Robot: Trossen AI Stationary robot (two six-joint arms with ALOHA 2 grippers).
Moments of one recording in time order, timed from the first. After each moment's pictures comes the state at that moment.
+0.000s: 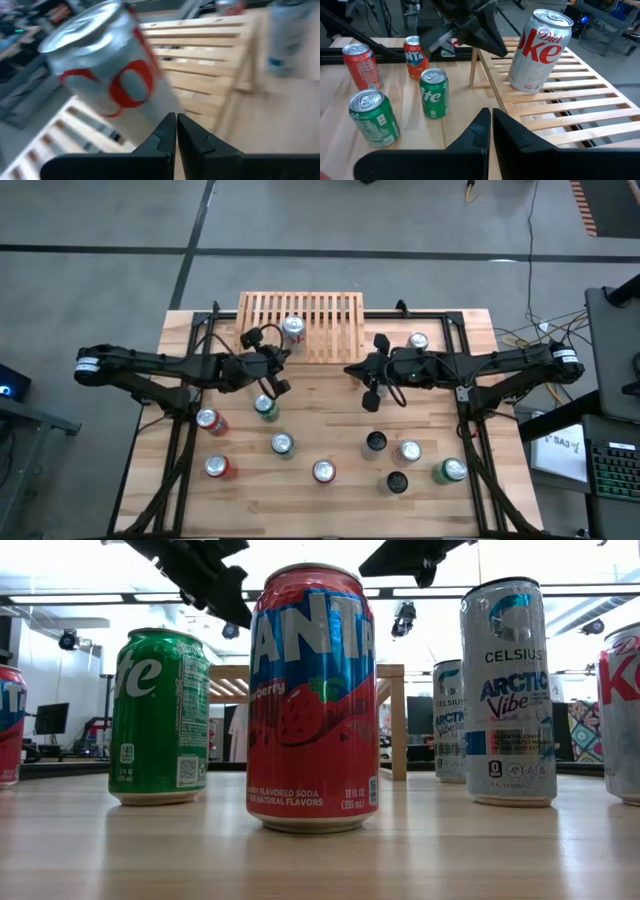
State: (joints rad) left arm -0.01 1.19 0.87 -0.23 -0.66 0.04; right arm 0.04 1.26 1.00 -0.09 0.26 -0.01
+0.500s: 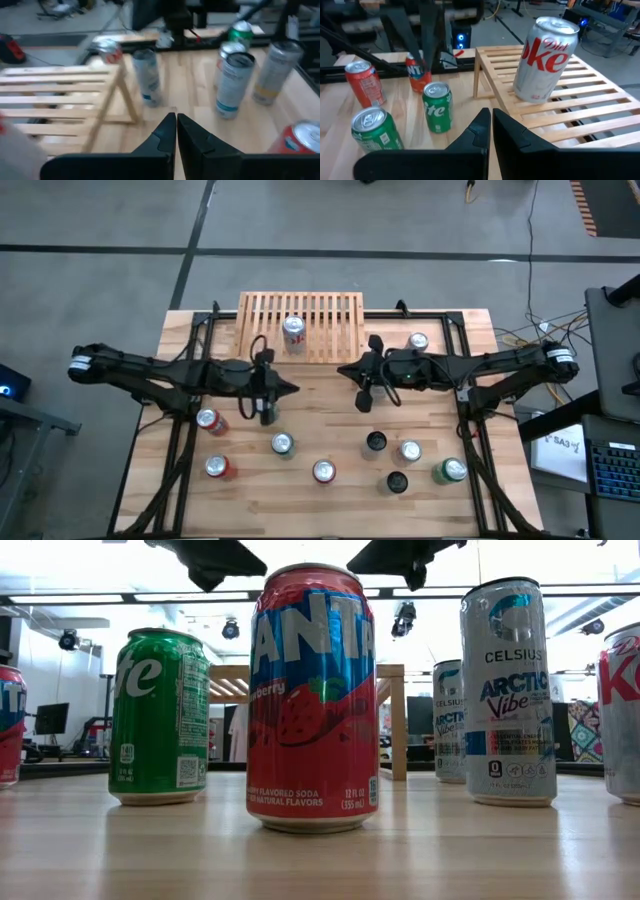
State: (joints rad) left arm -0.11 1.09 0.85 -0.14 -0.22 0.01; right arm 0.04 1.32 1.00 0.02 0.26 0.03
